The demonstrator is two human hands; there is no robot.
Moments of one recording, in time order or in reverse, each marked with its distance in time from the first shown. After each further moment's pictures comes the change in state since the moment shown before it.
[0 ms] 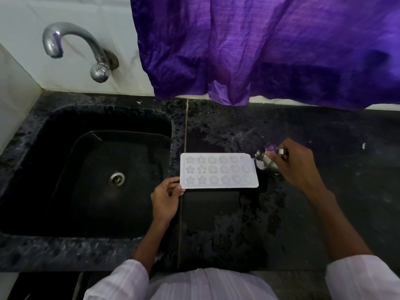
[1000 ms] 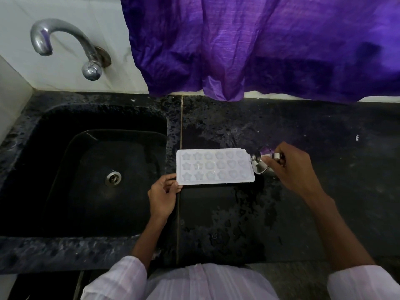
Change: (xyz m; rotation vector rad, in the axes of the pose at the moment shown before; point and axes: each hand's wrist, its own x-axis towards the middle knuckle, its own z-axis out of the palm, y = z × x) left_hand 0.000 0.000 0.001 -0.003 -0.005 0.007; right_hand -0.028 -0.002 -0.004 0.003 -0.007 -0.054
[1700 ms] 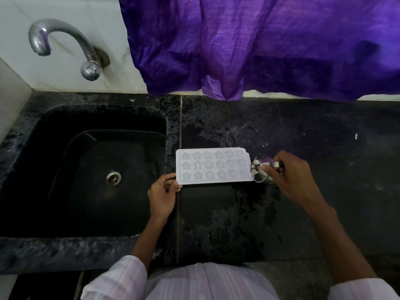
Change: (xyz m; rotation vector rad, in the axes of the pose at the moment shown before) left_hand 0.000 -0.002 0.001 -0.002 0.005 0.016; right_hand -0.020 0.004 0.004 -0.009 -0.027 -0.011
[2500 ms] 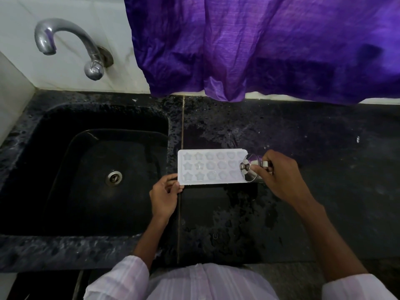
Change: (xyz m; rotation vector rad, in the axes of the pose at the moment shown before) left_hand 0.000 -0.003 0.001 -0.024 0.002 -0.006; right_hand 0.009 -0.024 0.011 0.052 -0.033 -0.067
